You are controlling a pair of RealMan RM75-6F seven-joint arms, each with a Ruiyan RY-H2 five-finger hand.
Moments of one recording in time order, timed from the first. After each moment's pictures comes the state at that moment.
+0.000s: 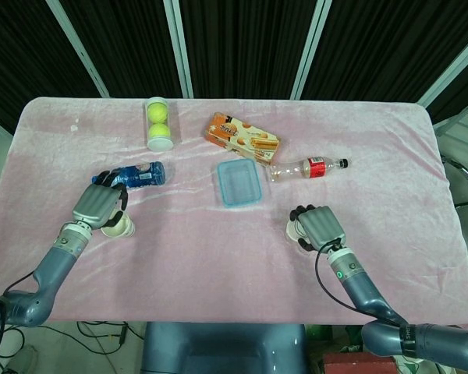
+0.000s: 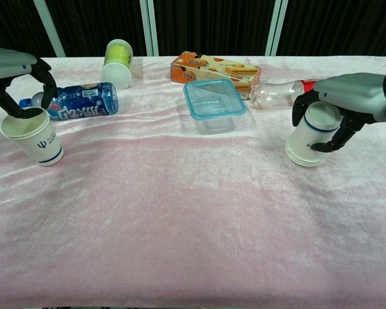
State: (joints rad) left arm -0.74 -1.29 -0.08 -1.50 1.02 0.89 0.37; right arm 0.71 -1.39 0.09 -1.62 -1.03 1.01 -0.48
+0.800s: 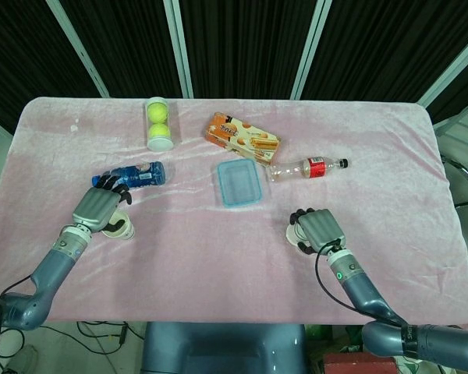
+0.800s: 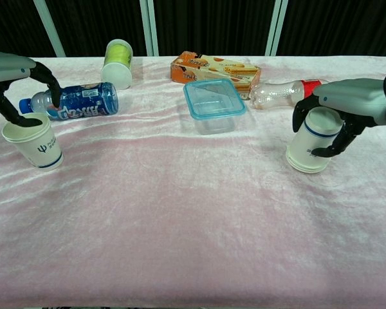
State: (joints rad) left arm -0.72 -1.27 -0.08 -1.53 1.04 0.89 0.35; right arm 0.72 -1.37 0.10 -1.66 -0.97 0.98 -0.50
